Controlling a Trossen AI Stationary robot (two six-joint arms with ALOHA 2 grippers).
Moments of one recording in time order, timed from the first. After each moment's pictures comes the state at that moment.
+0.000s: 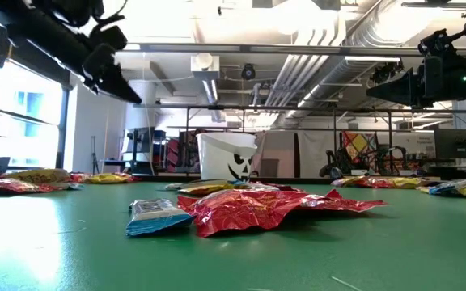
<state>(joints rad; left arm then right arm) 0.37 0.79 0.49 -0.24 -0.13 0.05 -0.43 0.01 0.01 0.02 0.04 -0.13</state>
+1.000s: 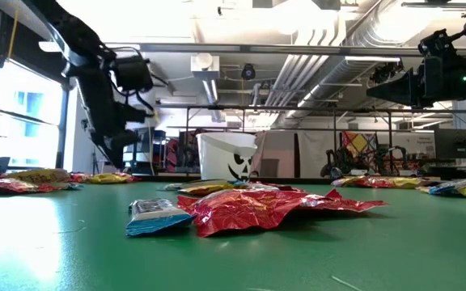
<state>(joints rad) 0.59 1.39 0.65 -0.43 -0.42 -0.10 -0.43 0.01 0.01 0.02 0.04 -0.13</state>
